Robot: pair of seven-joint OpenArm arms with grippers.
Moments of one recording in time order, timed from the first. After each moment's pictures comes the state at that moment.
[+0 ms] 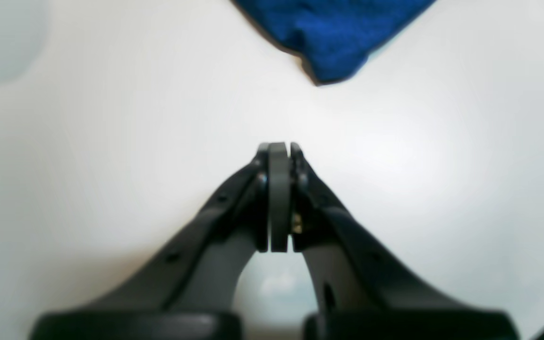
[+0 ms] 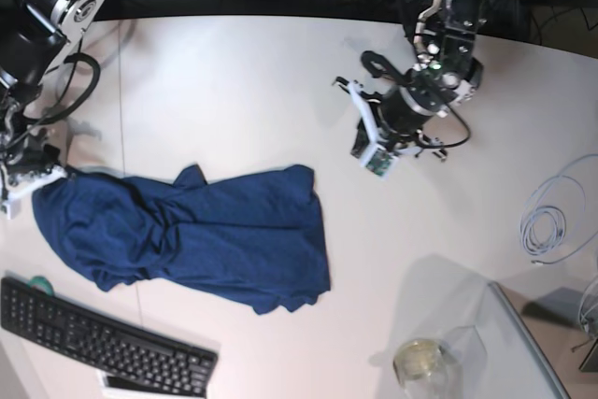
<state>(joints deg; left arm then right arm) 12.1 -8.4 5.9 90.7 7.8 -25.8 27.3 13.4 9.2 42.8 57.2 -0.4 26.4 -42.1</state>
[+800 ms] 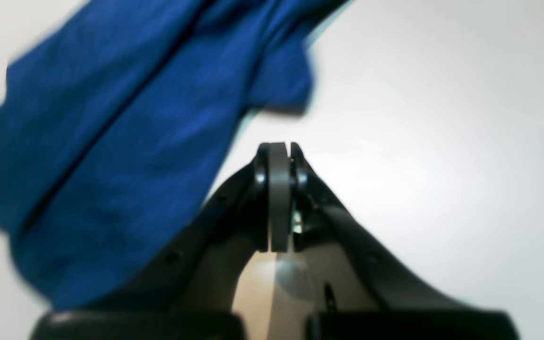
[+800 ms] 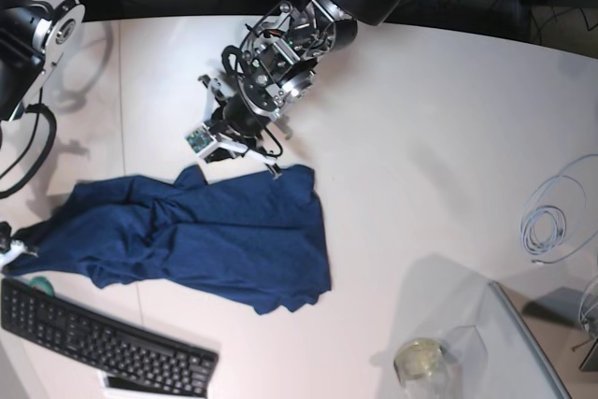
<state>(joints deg) -4.3 6.2 35.4 52.6 26.4 0.0 1.1 19.4 13.8 33.0 76.2 -0.3 26.3 -50.3</state>
